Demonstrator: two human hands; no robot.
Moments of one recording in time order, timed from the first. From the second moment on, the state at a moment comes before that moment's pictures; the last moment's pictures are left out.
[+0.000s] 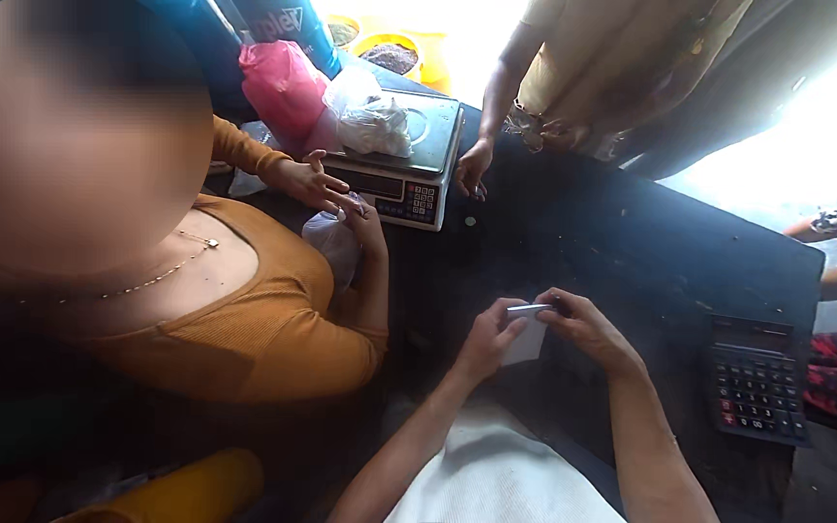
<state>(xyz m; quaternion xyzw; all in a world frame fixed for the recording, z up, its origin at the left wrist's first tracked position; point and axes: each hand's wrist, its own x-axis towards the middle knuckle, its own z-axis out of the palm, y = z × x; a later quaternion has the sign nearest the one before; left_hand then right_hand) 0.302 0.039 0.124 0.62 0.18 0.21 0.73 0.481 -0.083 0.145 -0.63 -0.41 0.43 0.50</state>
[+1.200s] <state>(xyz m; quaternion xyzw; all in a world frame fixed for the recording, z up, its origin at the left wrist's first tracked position) 0.212 0.043 0.091 0.44 0.46 0.10 0.76 0.477 -0.086 0.104 -0.84 -0.34 0.33 0.27</state>
